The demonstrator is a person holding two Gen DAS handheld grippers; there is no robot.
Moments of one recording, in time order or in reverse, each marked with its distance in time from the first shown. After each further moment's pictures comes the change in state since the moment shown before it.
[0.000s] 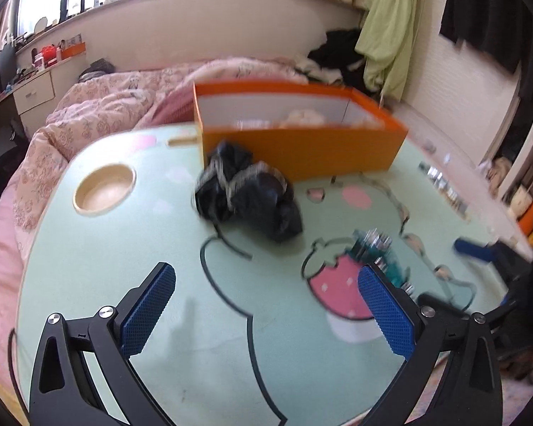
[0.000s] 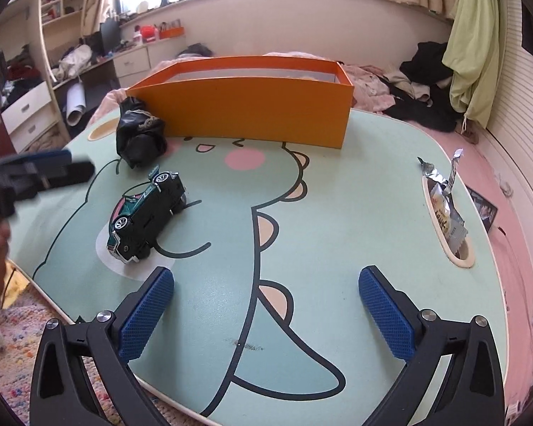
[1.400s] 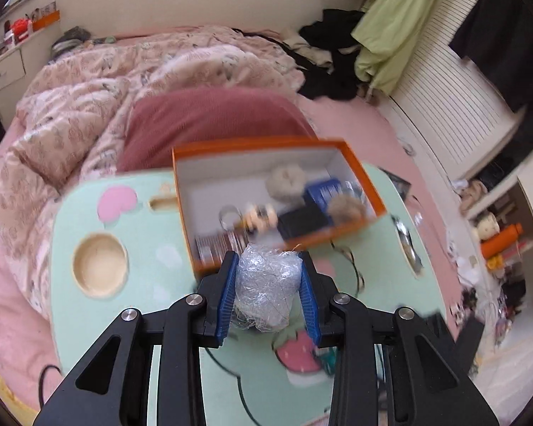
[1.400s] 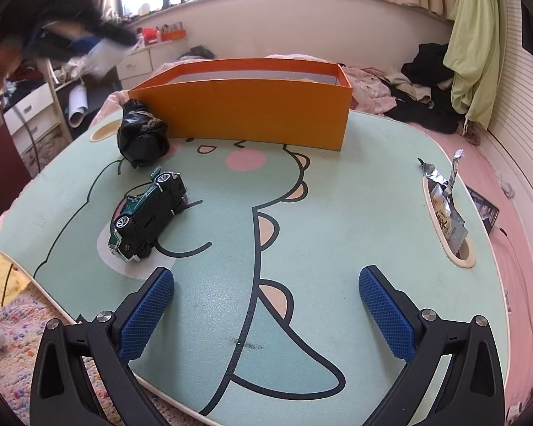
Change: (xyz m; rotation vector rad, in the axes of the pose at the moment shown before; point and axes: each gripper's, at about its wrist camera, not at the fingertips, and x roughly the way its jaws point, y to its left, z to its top) left arm 0.000 0.009 0.109 -0.059 0.249 -0.138; right arm 0.001 -0.001 0.000 0.001 -0.009 0.006
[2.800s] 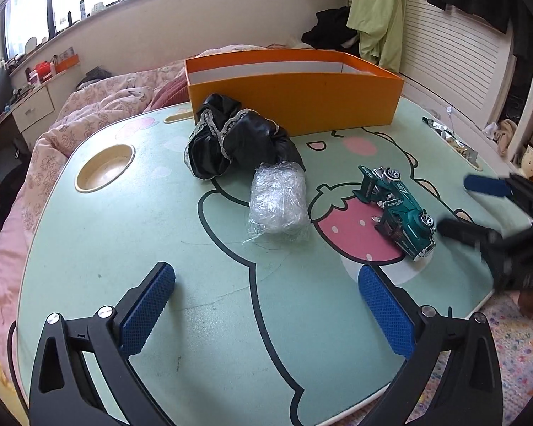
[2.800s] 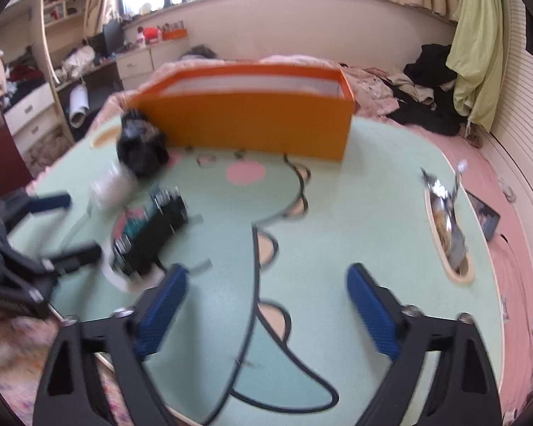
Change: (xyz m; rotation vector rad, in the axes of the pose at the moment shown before) left arm 0.055 0.001 -0.147 0.152 -0.197 0.230; right arm -0.004 -0.003 0.032 0.006 -0.014 0.058
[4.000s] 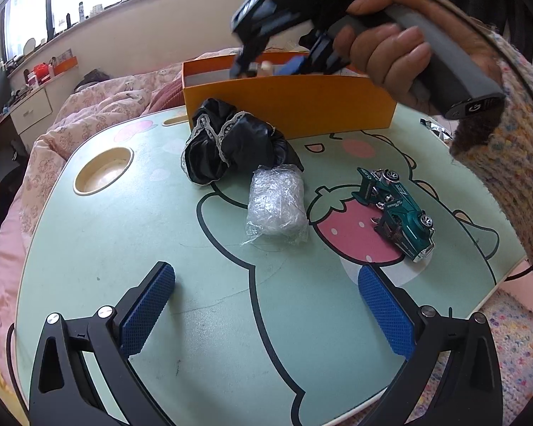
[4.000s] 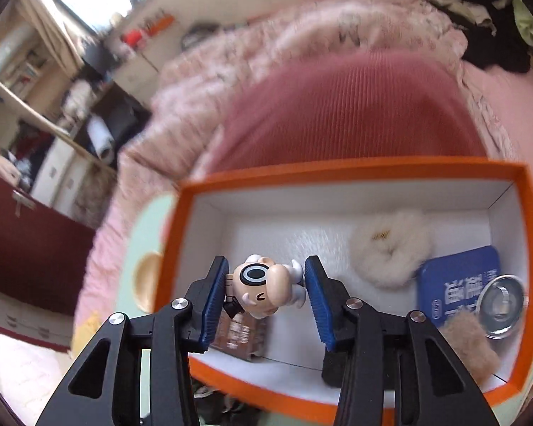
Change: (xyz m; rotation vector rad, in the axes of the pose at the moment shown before) left arm 0.002 -0.007 0.005 0.004 -0.012 -0.005; right arm 0.125 0.003 0.191 0.307 0.208 0.304
